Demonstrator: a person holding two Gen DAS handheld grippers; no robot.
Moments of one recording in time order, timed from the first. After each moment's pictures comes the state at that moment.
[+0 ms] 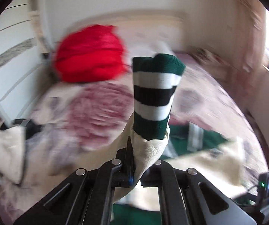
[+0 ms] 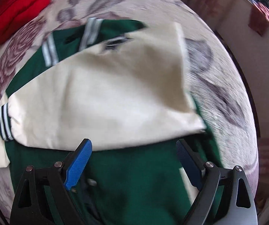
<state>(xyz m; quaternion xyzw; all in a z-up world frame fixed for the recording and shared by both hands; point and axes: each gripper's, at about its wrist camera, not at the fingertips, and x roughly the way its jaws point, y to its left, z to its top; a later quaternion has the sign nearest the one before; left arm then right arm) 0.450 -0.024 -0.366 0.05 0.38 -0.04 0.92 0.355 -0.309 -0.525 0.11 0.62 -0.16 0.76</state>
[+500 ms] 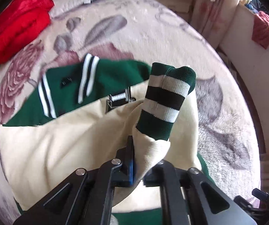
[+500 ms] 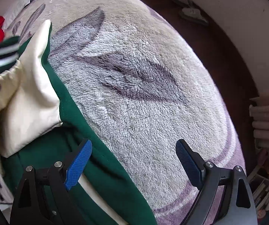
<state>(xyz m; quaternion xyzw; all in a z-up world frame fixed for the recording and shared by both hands) 0.479 -0.259 -0.522 0.10 0.57 -0.14 0.81 0.270 -0.519 -0.566 0.25 0.64 -0.18 0.70</state>
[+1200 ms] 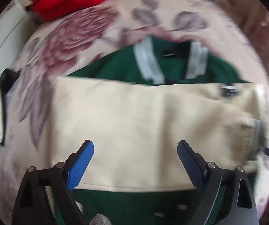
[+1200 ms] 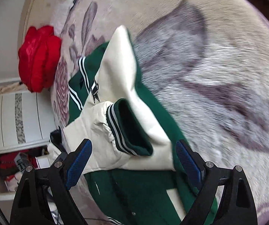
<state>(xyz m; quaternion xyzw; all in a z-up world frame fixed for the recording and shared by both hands) 0.477 -0.060 -0.521 0.05 0.60 0.04 0.80 0.411 -0.490 -0.598 0.42 0.62 0.07 0.66</state>
